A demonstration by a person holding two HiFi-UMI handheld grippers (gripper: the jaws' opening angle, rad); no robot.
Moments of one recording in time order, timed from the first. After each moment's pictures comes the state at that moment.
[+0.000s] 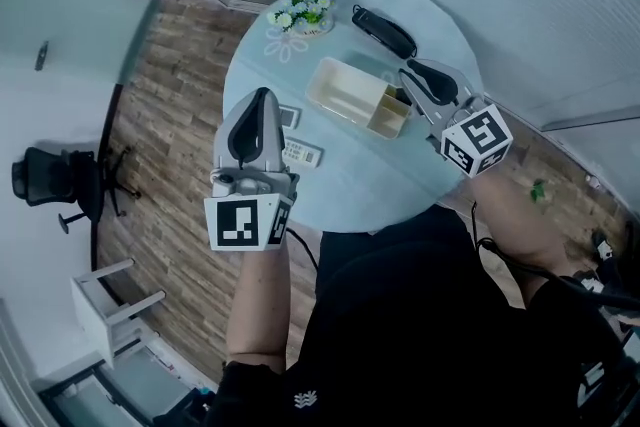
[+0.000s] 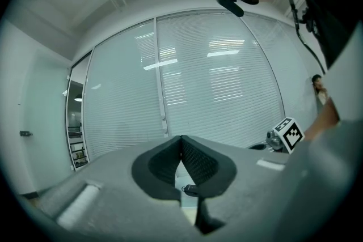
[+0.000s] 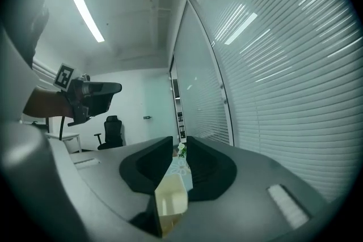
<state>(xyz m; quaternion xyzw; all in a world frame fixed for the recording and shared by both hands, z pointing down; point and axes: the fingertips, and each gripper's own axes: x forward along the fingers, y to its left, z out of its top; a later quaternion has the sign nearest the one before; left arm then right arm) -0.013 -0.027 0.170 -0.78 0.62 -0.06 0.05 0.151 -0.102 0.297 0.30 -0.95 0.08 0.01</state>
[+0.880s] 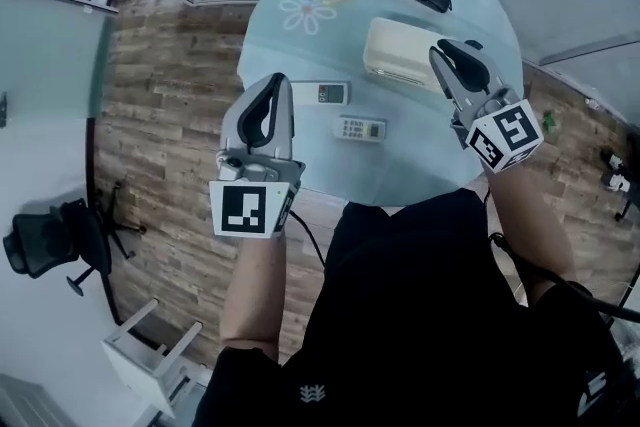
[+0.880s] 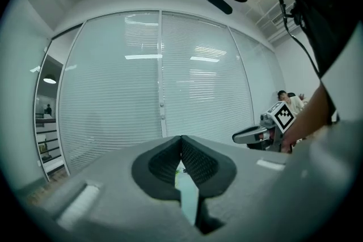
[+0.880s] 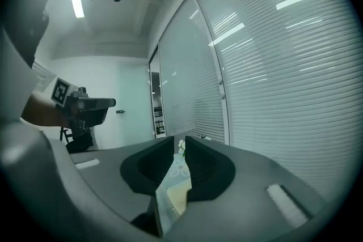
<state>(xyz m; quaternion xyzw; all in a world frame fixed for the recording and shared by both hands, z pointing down) -0.191 -0.030 0.232 -0.88 0.47 -0.05 0.01 0.016 -0.056 0.306 0.45 -0.89 0.09 0.04</state>
